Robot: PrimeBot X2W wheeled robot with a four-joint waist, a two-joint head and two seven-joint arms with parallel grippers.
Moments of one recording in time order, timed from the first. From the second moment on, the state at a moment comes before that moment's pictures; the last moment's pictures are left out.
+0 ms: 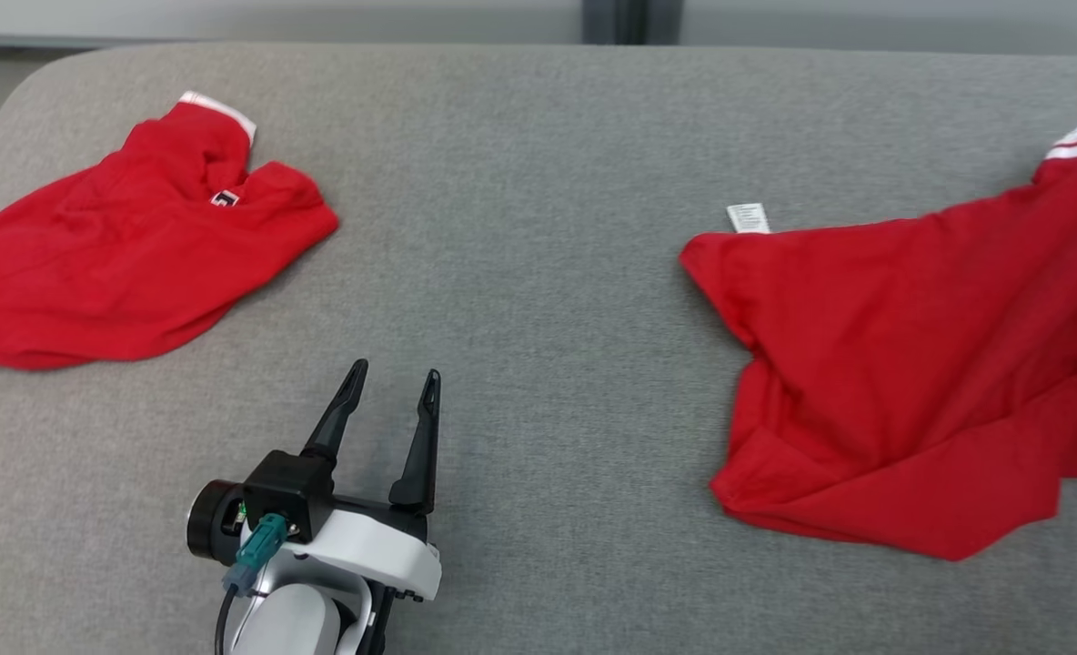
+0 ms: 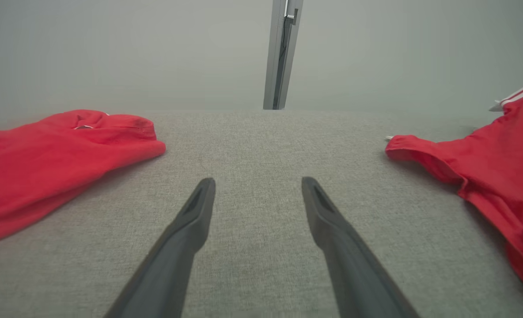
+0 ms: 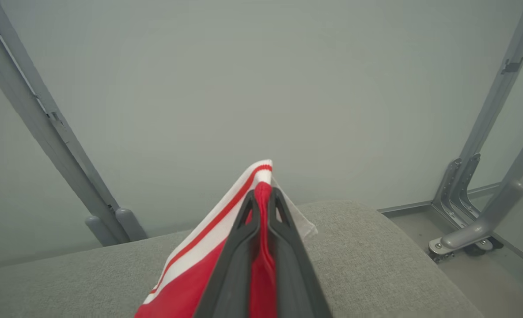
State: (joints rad) left arm -0.19 0.05 -0.29 0.27 -0.25 0.02 -0.26; right arm -0.86 -0.52 0.01 0.94 0.50 0.13 -0.19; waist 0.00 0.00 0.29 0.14
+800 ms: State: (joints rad) left arm -0.20 0.05 -0.26 0.26 -0.26 0.03 -0.26; right arm -0.87 -0.44 0.19 1.02 0.43 0.13 -0.26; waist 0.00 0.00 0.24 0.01
